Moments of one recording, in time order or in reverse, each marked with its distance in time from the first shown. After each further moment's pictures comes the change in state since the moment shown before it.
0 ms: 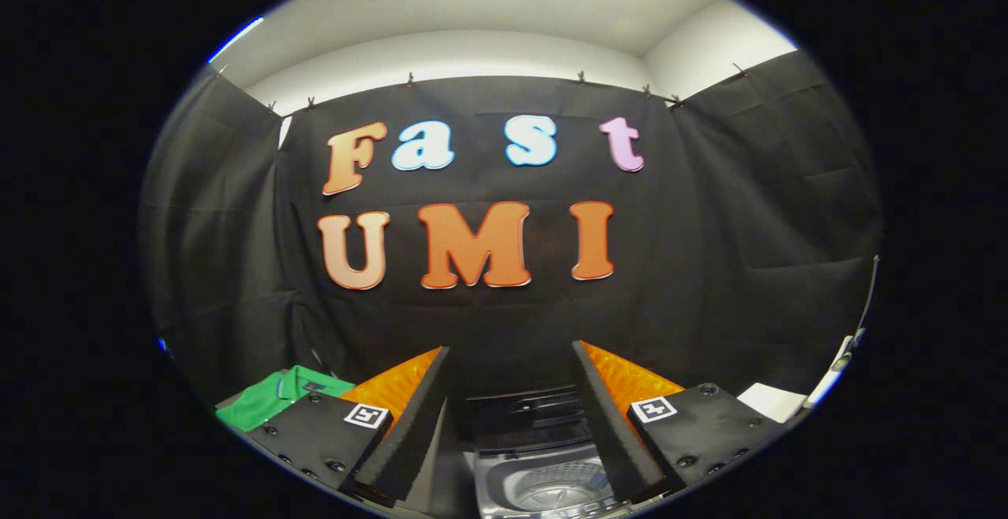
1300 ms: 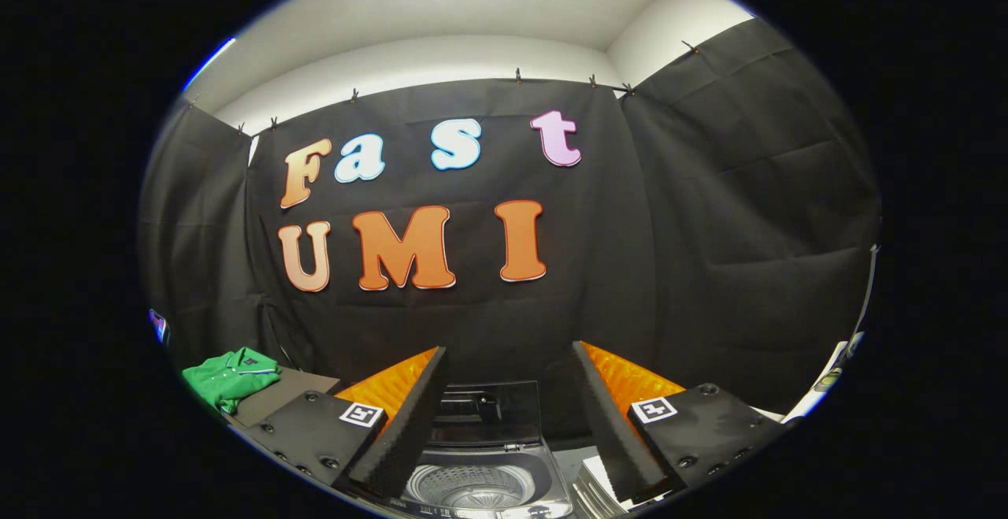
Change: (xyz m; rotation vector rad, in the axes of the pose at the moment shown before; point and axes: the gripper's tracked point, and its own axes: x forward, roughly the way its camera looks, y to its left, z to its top) arm -0.035 -0.313 0.004 0.018 -0.025 -0.096
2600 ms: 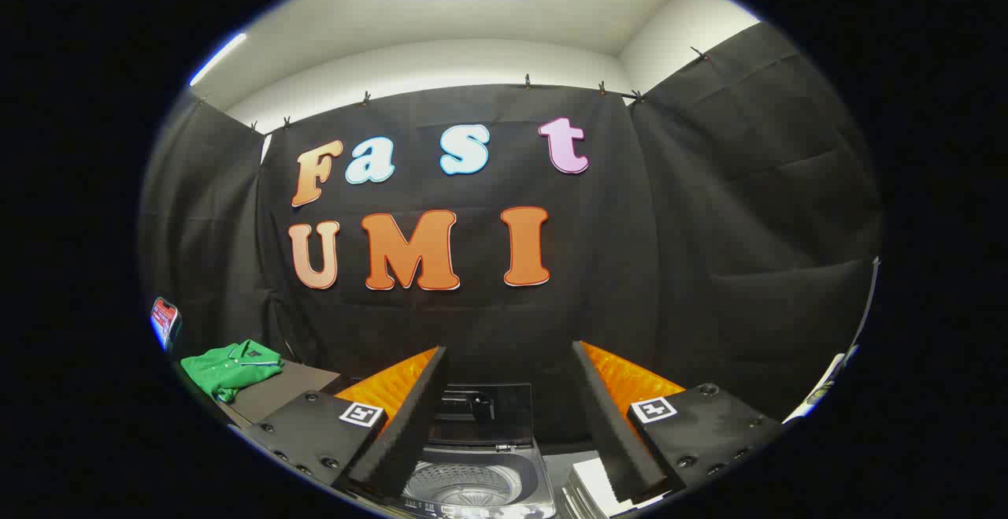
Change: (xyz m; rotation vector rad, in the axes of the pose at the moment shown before) arm -0.013 -0.021 0.013 -0.026 -0.026 0.047
